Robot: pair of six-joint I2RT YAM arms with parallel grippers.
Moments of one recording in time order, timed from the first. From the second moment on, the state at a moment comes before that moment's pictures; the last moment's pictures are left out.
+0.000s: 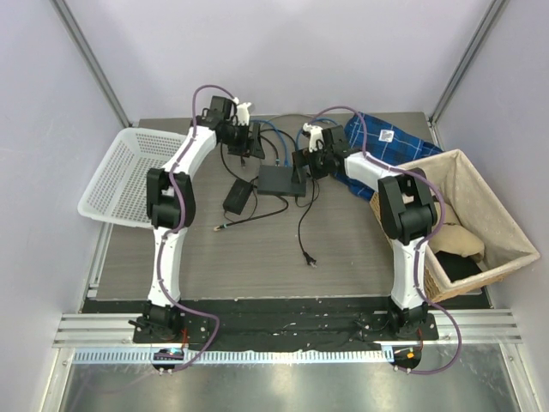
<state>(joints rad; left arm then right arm) -0.25 2.36 2.18 -0.71 0.50 -0.08 0.33 2.12 1.54 -0.23 -0.35 -0.01</state>
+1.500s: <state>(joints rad) -0.30 2.45 2.13 -0.64 0.59 -0.10 0.35 2.03 1.41 -0.26 -0.36 -0.05</state>
